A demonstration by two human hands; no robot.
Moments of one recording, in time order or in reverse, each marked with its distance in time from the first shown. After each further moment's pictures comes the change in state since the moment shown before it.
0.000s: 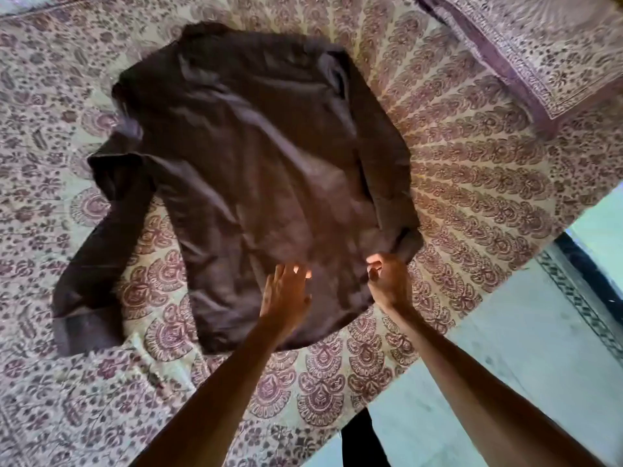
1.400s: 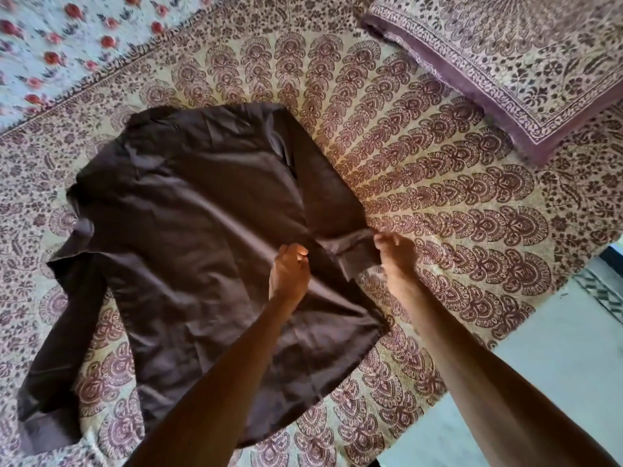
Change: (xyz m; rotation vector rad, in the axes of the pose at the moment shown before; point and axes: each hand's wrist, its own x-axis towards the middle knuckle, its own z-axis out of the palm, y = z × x) left_hand 0.229 0.153 -0.002 -0.294 0.173 -0.296; right_hand 0.224 0.062 -0.114 0.867 -0.032 0.414
